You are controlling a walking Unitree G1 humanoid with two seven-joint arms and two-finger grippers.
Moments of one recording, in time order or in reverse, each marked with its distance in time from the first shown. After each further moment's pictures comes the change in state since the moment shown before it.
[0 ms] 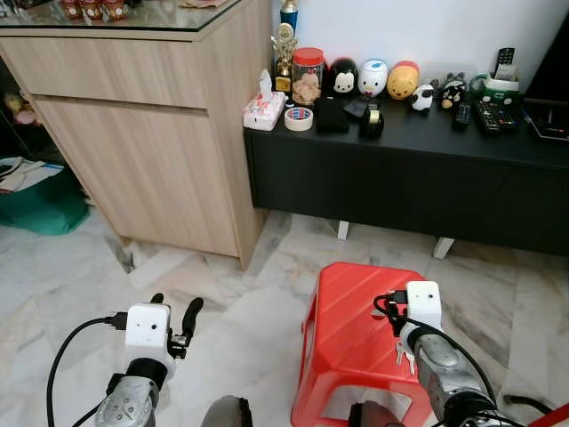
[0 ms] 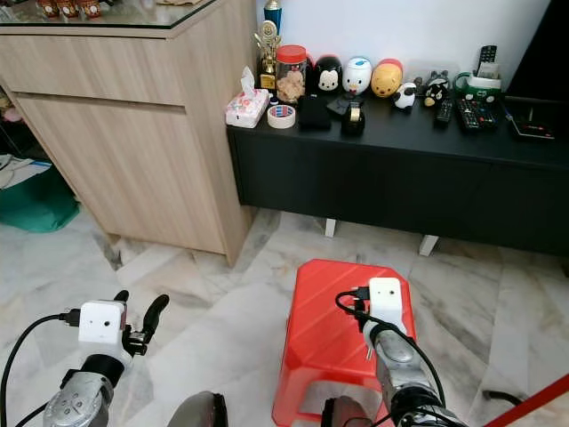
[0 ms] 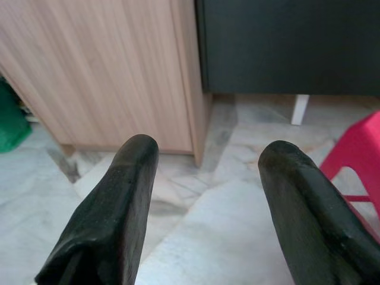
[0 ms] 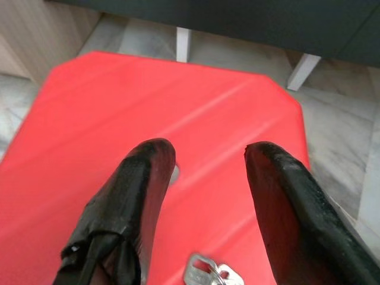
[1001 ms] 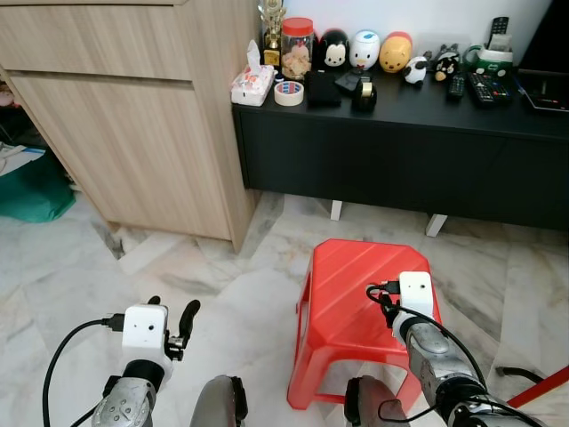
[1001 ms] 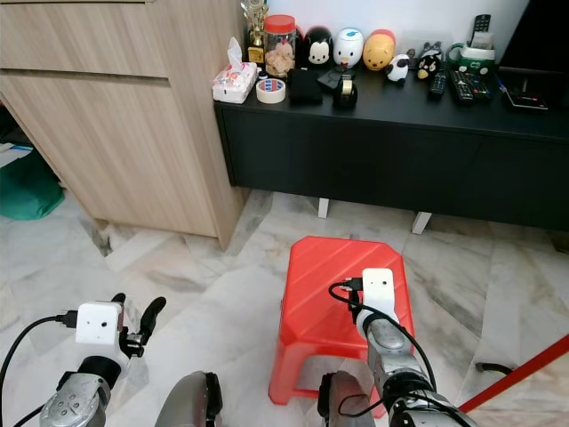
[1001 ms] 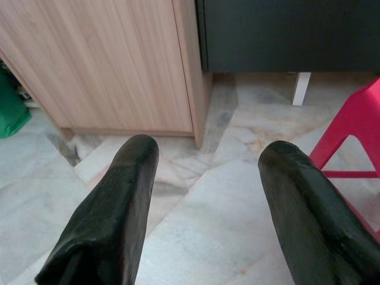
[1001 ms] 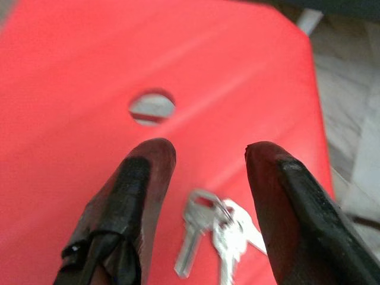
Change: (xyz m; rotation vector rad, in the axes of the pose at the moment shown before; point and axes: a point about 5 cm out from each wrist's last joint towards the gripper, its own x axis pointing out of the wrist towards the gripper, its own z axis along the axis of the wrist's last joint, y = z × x) left arm -0.006 0.008 0.003 0.010 0.008 0.031; right arm 0.006 0.012 0.009 -0.019 0.064 -0.018
